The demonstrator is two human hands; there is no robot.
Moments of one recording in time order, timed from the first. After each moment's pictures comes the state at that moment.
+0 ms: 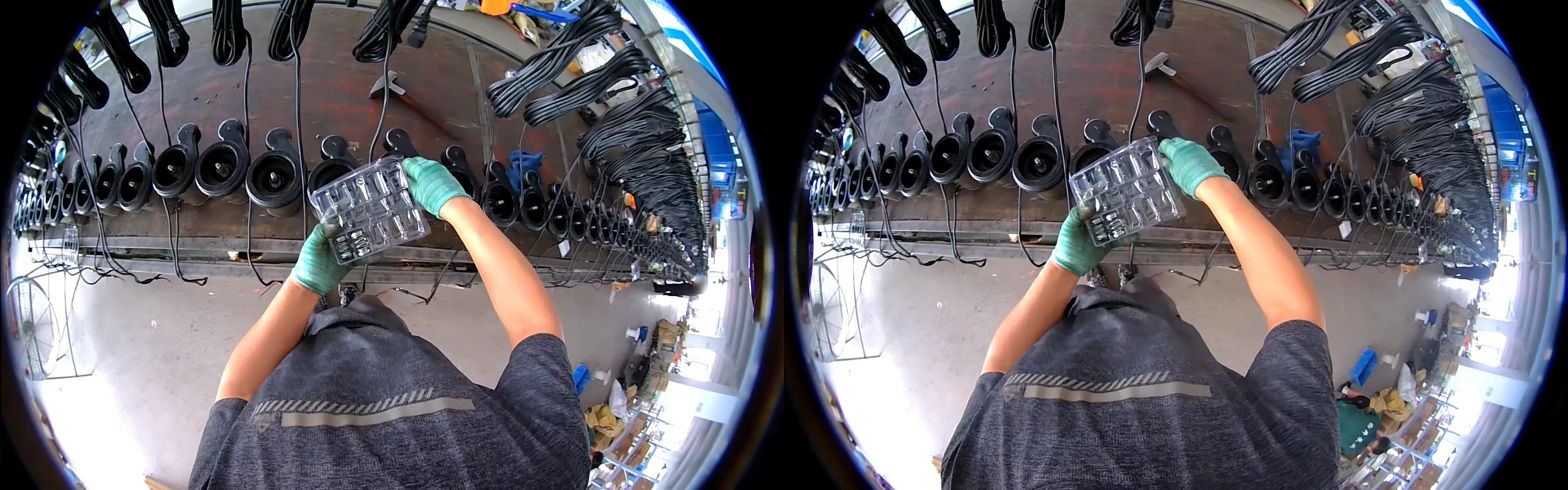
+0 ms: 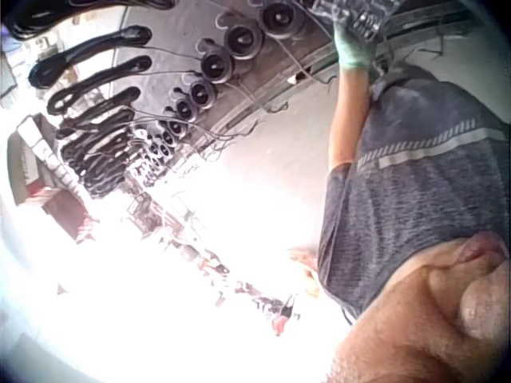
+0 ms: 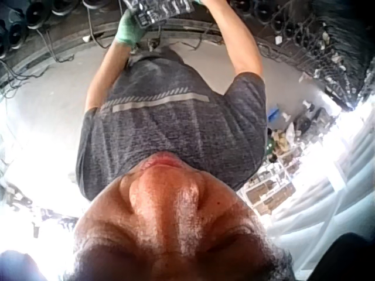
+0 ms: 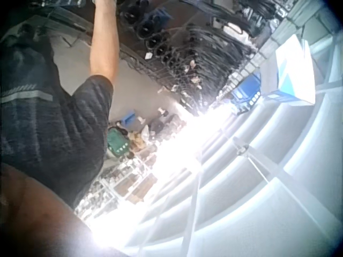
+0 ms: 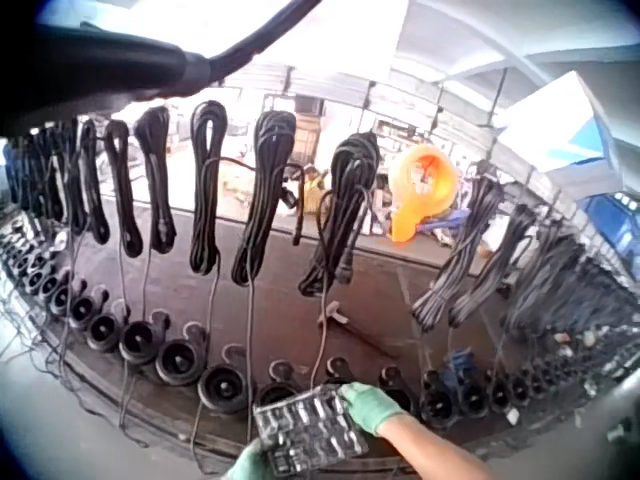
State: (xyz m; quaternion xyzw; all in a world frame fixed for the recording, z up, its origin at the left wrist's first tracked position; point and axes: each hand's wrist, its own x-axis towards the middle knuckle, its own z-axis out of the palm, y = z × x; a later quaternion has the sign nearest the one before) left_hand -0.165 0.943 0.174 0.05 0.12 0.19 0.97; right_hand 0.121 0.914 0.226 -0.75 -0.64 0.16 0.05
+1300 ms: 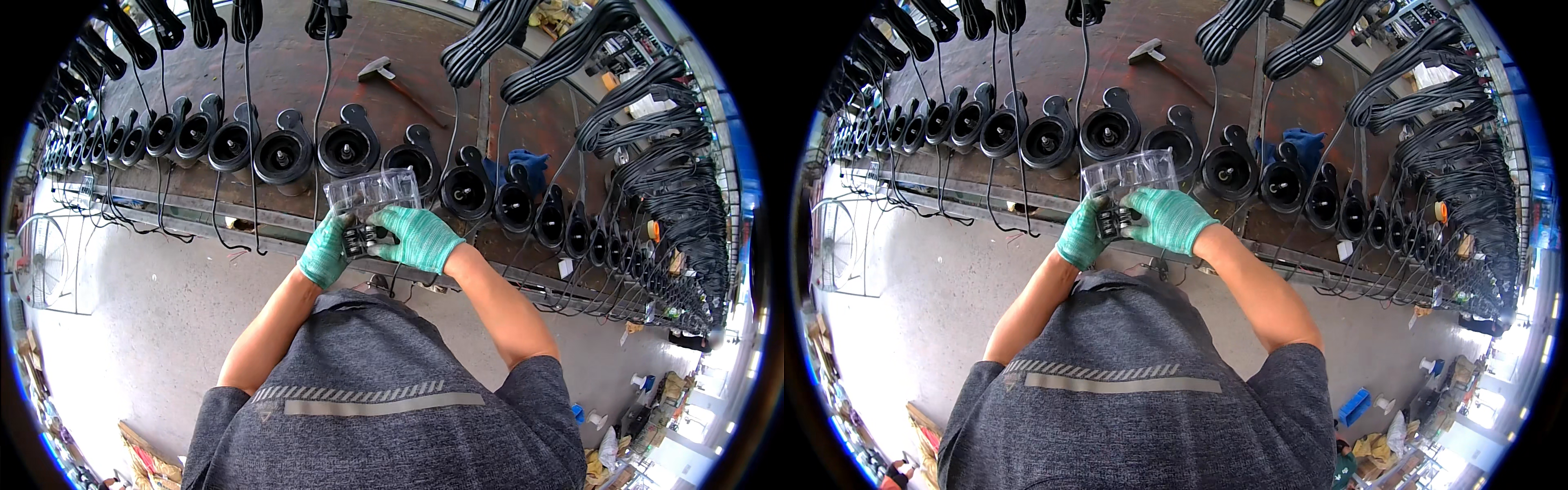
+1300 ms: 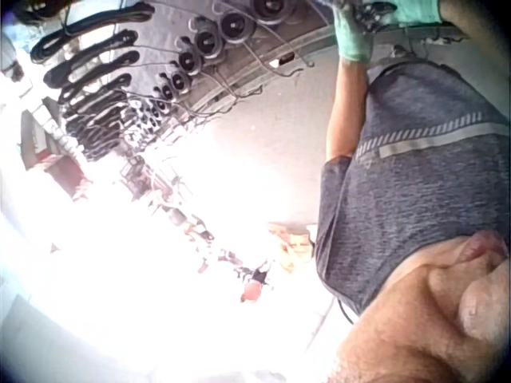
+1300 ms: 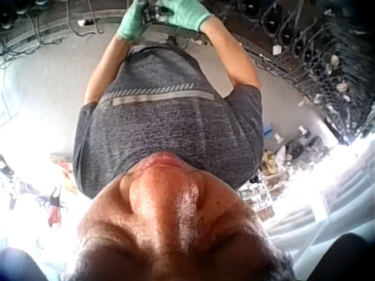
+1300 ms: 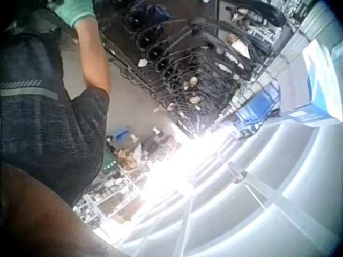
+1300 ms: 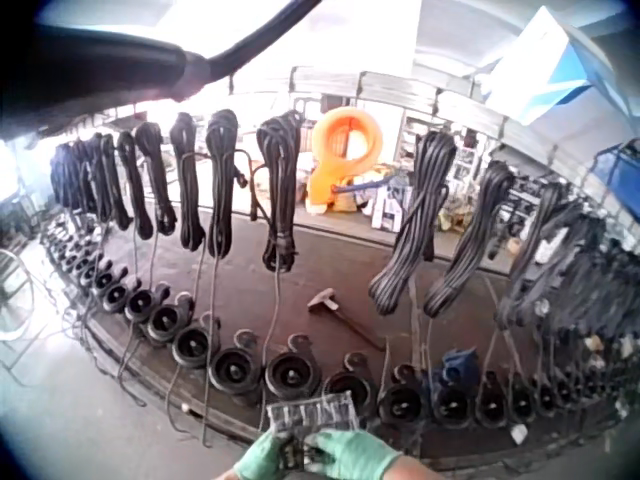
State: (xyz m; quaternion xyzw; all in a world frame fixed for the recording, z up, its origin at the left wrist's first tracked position) left_hand -0.052 0.819 0.177 0.21 0.25 0.27 0.91; right_hand 0.154 0.757 0.272 -0.59 -0.74 0.30 0.17
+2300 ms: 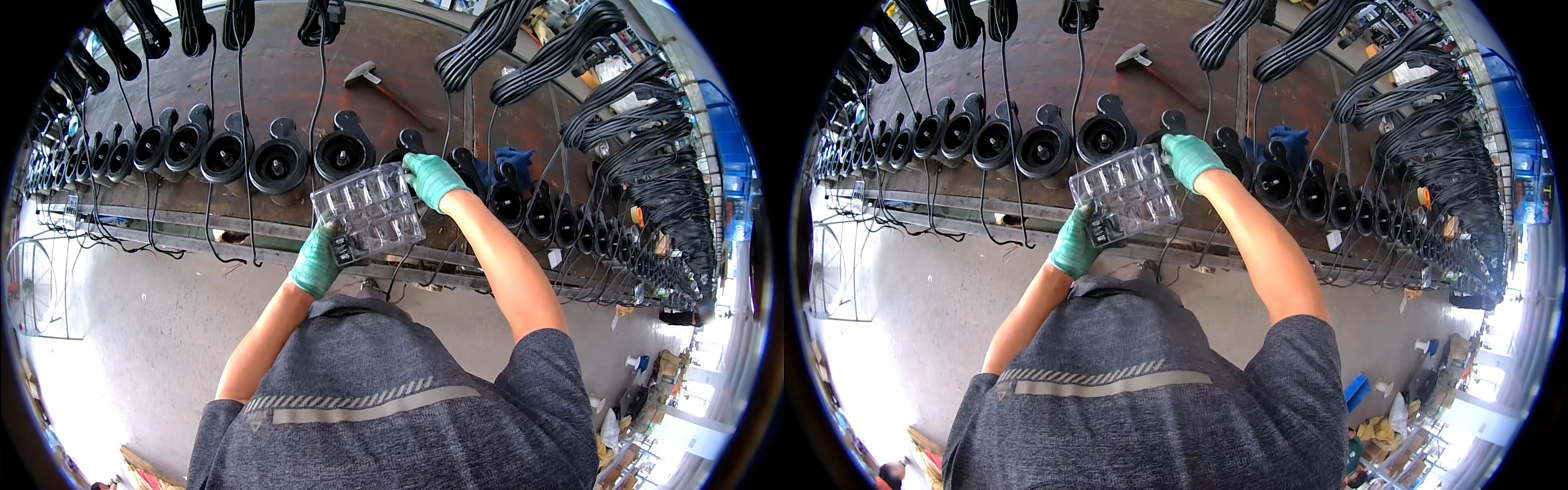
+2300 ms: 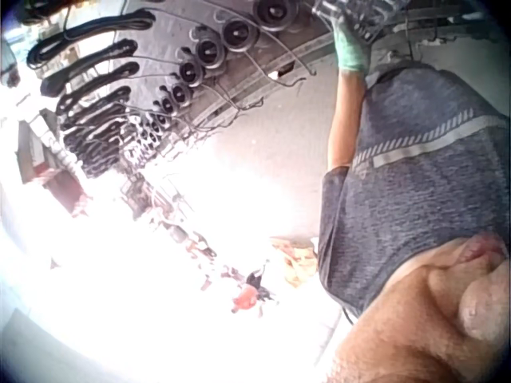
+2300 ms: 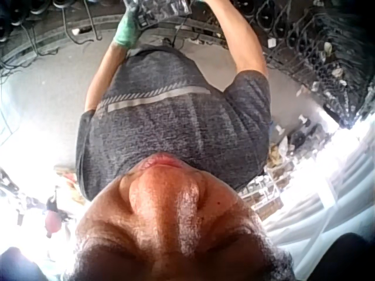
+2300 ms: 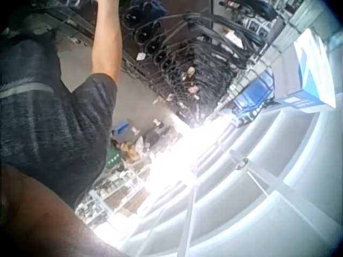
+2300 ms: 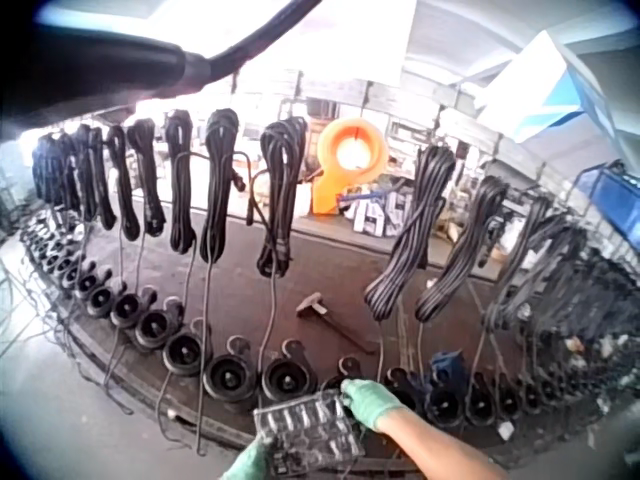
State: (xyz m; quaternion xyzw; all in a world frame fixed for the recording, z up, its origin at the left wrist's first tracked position) left_hand -0.074 0.824 0.171 0.19 0.24 0.27 0.91; right_hand 0.217 0.834 0.238 -0.73 -0.66 0.17 0.04
